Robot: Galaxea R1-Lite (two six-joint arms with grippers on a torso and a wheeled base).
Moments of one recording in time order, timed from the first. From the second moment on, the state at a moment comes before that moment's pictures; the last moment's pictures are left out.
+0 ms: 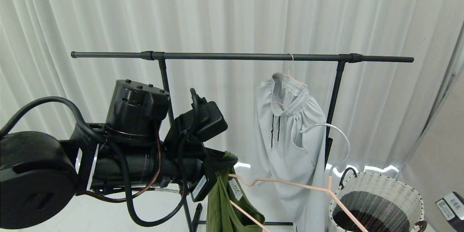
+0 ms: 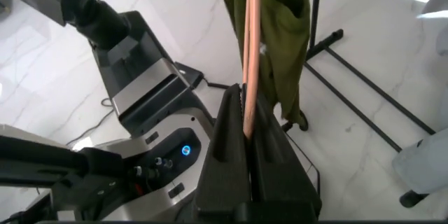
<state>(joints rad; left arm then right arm) -0.62 1.58 -0.87 -0.15 -0.37 0.42 0.96 0.99 -0.23 -0.37 0.27 0.33</state>
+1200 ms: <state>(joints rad) -0.70 1.57 -0.85 -0.15 -0.29 0.33 0.94 0.83 -0.21 -0.23 0.36 0.34</state>
